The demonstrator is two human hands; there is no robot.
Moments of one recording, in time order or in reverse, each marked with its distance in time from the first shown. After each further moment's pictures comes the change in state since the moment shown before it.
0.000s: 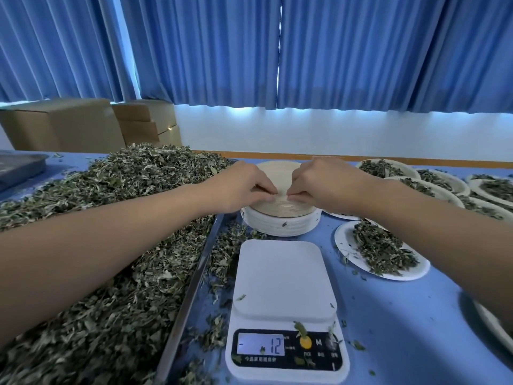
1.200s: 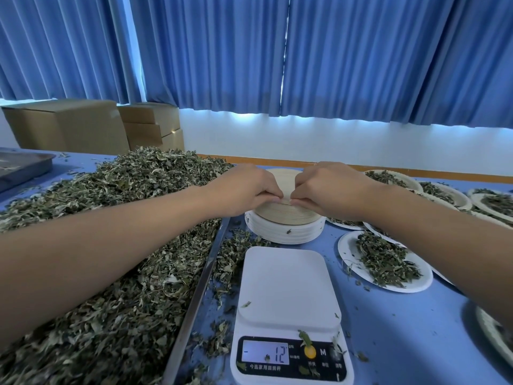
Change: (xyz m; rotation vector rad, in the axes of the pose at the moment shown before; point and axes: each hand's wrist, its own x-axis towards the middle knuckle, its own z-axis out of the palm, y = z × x) left_hand -0.004 0.006 -0.012 0.170 0.033 0.119; right_hand 0.002 0.002 -0.005 -0.130 0.028 -0.064
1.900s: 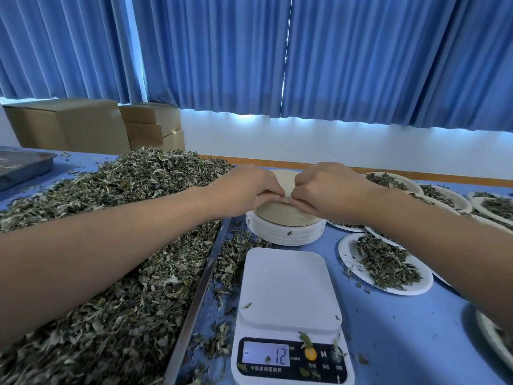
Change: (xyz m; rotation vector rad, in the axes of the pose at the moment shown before) left_hand -0.001 0.005 -0.004 -0.013 -0.002 -0.020; right_hand 0.001 -0.007 -0.002 -0.077 0.042 0.002
